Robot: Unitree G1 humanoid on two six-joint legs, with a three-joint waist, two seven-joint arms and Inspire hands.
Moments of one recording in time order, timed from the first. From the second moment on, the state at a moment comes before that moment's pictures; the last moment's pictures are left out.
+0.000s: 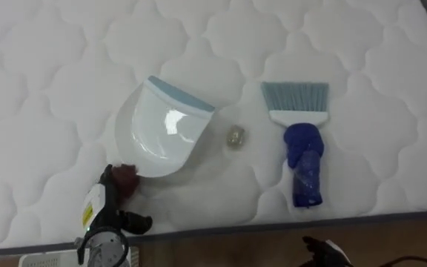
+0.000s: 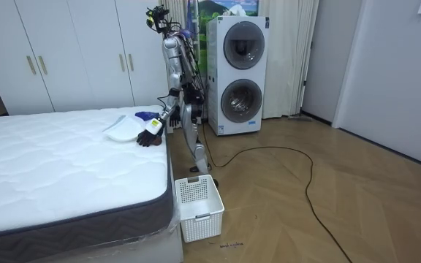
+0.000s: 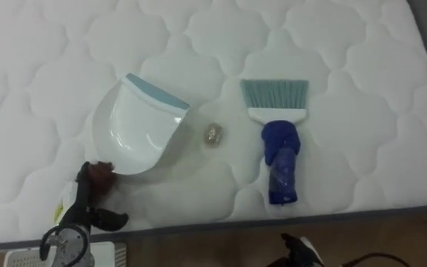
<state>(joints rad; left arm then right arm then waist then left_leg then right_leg) -0.21 0.15 -0.20 1.15 0.28 -0.23 0.56 -0.20 -0.22 0.29 1.35 0.04 -0.07 -0.06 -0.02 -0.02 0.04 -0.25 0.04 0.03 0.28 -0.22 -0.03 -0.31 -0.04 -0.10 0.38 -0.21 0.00</state>
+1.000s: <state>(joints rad) -0.39 0.18 -0.16 1.23 0.19 -0.10 0.62 -0.22 -0.23 0.32 1.25 0.15 -0.05 -0.15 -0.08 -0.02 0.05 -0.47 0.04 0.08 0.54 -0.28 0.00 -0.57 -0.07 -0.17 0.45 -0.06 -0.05</state>
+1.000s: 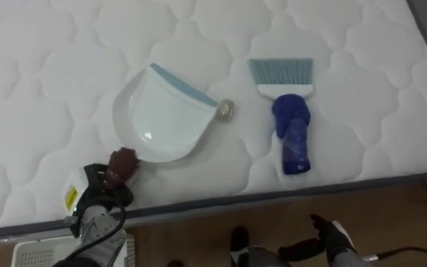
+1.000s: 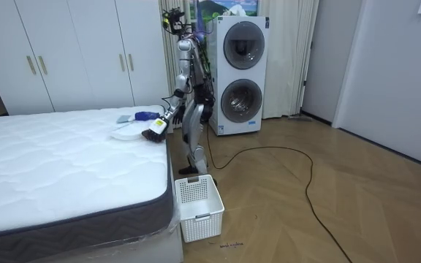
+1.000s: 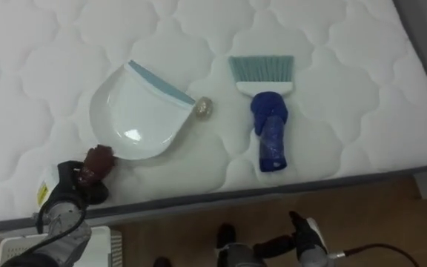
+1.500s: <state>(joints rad) -0.38 0.15 -0.19 1.24 0.08 -0.10 0.64 -0.22 -0.22 0.26 1.22 0.24 -0.04 -0.25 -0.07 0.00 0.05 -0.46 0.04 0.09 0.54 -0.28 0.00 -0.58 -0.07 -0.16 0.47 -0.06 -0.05</state>
